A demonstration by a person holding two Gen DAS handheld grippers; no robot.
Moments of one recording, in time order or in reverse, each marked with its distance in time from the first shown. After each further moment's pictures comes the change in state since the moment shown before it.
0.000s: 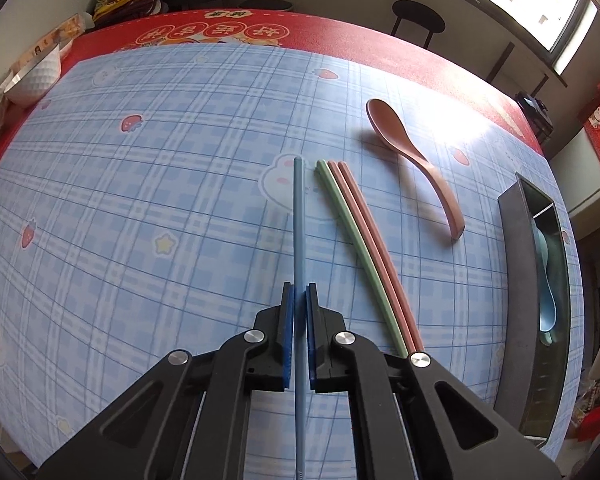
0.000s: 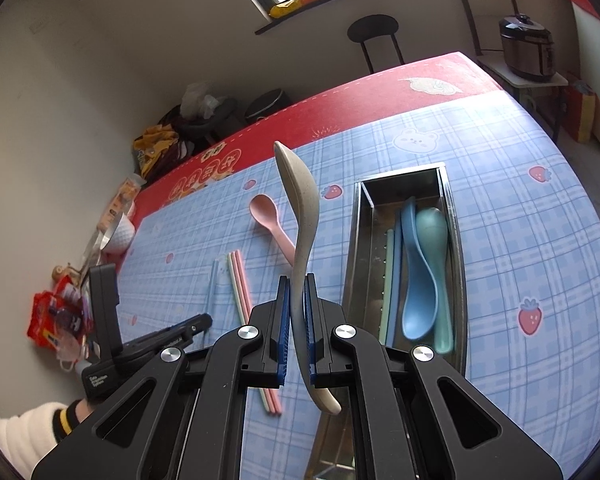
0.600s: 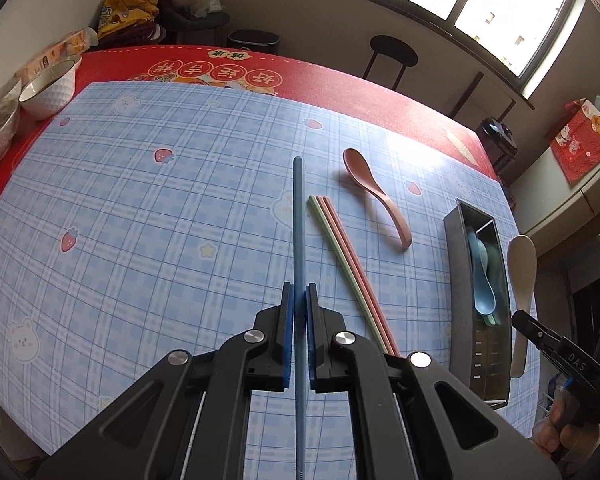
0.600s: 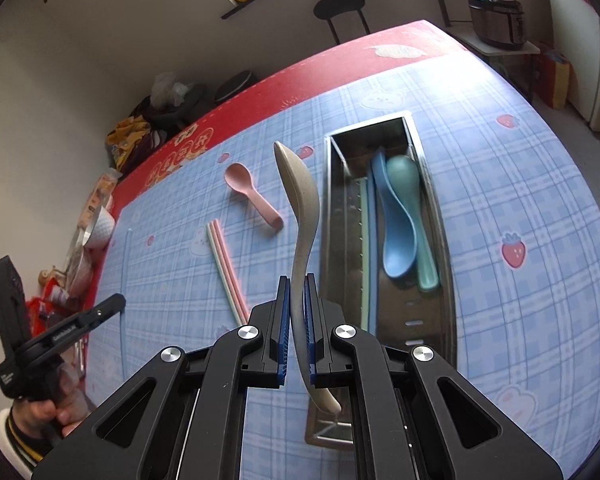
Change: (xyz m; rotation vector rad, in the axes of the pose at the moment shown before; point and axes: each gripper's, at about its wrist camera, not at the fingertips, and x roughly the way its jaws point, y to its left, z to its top) left arm -0.083 0.020 -0.014 -0.002 -0.084 -0.123; right arm -0.004 -0.017 -0.033 0.093 0.071 -0.123
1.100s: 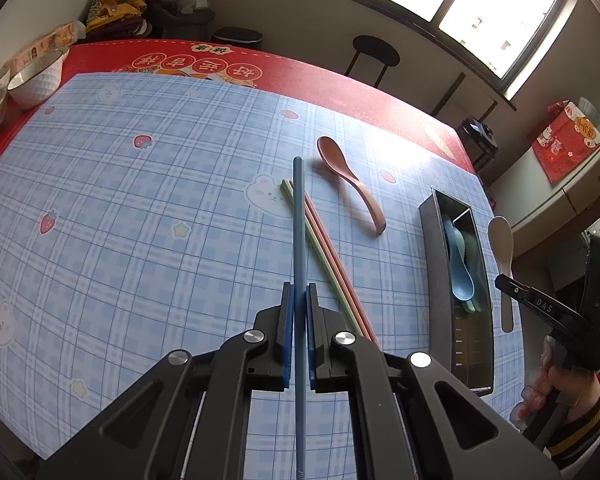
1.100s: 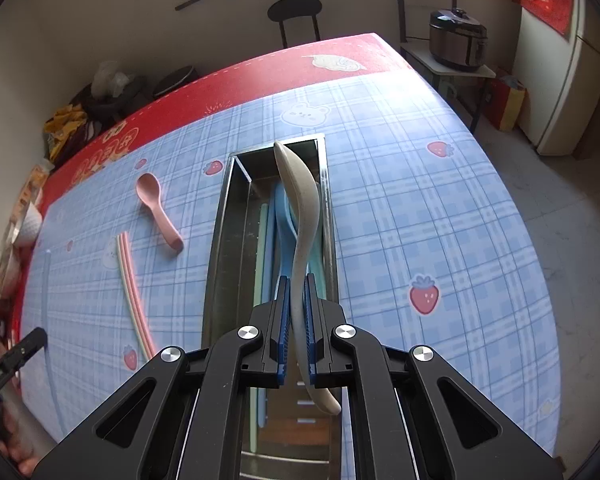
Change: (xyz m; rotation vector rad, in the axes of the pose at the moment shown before) left arm -0.002 -0.005 -0.019 -0.013 -0.009 -0.065; right arm 0.020 -0.022 0.039 -0.094 -0.002 -0.258
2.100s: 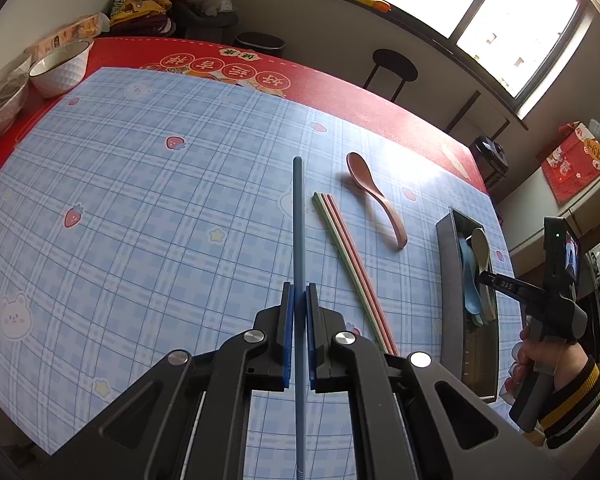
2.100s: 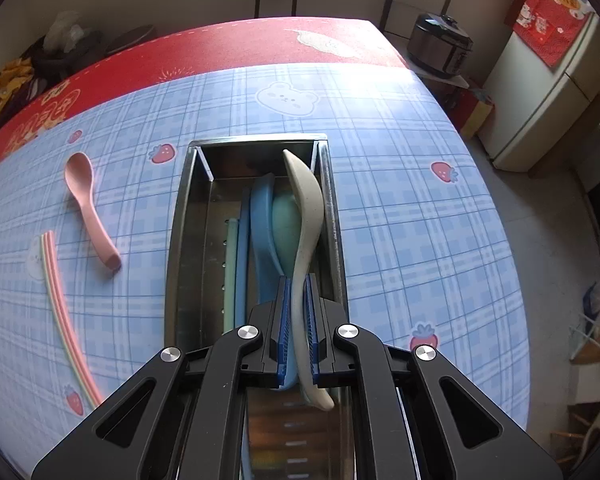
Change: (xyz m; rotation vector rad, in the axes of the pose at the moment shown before) left arm -0.013 0.026 0.005 -0.050 -0.024 0.018; right arm 0.049 0.034 0.028 -0.049 0.093 -0.222
